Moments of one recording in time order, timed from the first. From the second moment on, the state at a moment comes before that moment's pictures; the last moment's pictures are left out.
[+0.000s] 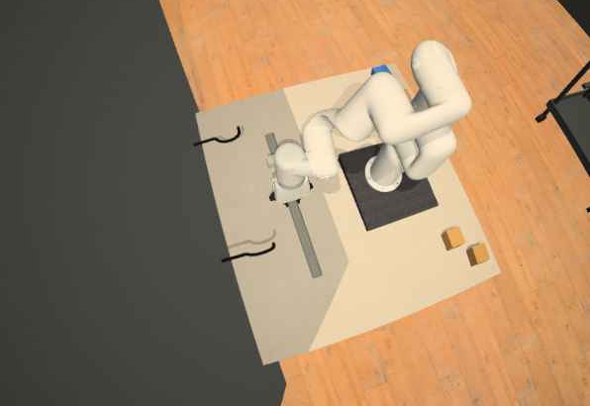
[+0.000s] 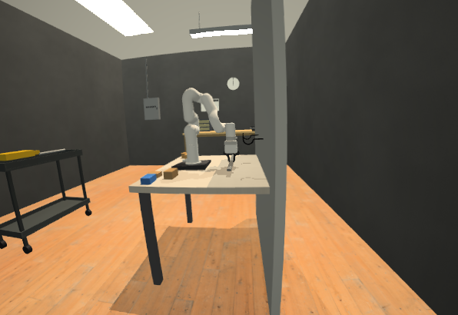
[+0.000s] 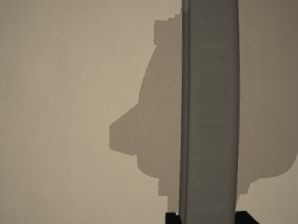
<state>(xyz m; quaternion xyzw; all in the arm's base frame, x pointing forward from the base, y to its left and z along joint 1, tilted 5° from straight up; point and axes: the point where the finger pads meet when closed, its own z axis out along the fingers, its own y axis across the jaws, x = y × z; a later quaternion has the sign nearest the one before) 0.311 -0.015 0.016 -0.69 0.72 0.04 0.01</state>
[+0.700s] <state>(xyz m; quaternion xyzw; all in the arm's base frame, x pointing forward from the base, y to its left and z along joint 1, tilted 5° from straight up) 0.311 -0.014 0.005 -0.69 0.72 0.04 0.01</state>
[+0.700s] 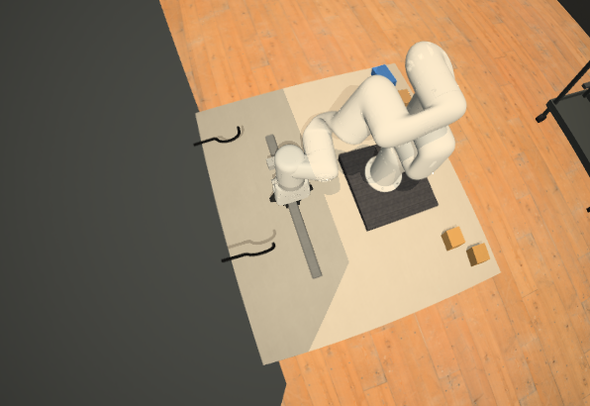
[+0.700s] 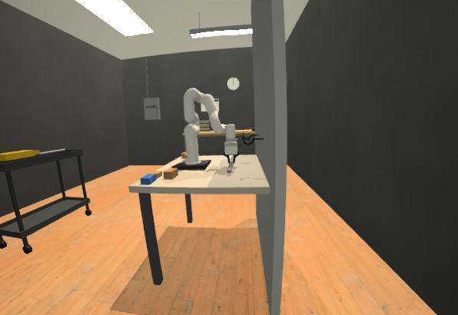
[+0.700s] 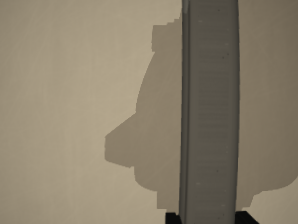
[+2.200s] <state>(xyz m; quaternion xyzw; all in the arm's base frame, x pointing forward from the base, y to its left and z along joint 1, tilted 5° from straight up) 0.310 -0.013 -0.014 -0.69 0.72 0.04 0.01</state>
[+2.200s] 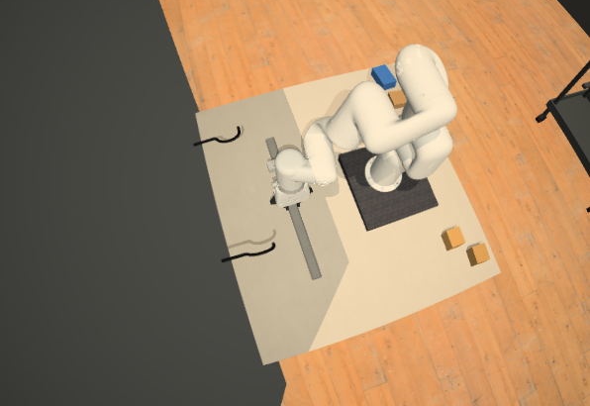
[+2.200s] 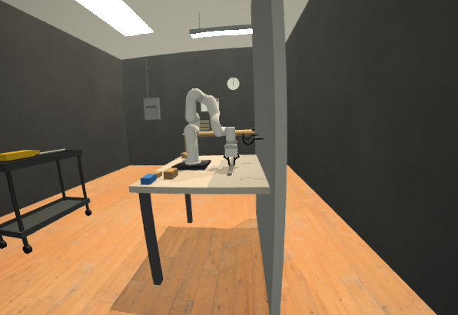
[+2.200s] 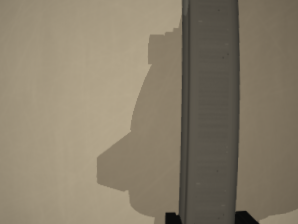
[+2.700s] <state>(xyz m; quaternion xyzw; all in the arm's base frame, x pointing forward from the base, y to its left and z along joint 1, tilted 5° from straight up) 0.311 -0.013 -0.014 -0.69 0.72 0.04 0.01</state>
